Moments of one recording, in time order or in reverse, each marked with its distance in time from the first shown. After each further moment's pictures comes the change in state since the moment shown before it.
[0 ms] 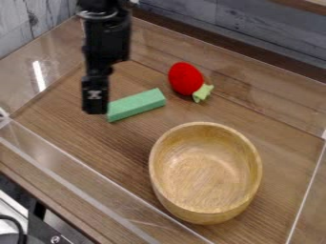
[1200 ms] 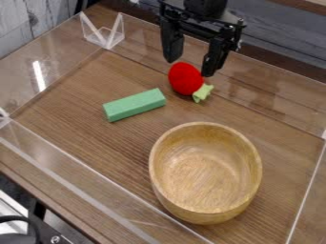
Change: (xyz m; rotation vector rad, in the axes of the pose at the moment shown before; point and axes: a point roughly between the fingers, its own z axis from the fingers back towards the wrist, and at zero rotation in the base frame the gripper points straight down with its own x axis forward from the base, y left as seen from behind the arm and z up) arm 0.124 -0.002 0.051 -0.002 -0.077 0.839
